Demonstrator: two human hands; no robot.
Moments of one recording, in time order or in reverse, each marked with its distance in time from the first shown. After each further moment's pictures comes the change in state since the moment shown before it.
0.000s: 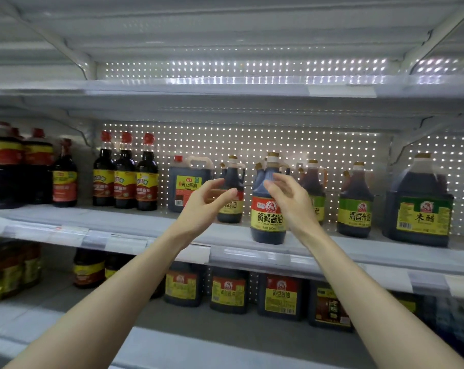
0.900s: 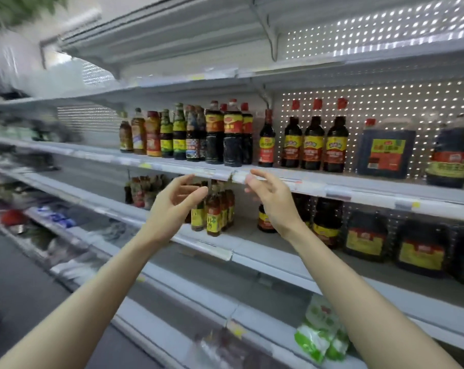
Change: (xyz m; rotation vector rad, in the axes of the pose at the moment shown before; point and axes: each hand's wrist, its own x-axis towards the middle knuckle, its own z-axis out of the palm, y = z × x) left_hand -0.298 -0.026 -0.523 0.245 0.389 -0.163; right_hand -0.196 -0.223 0.504 0.381 -0.384 0.060
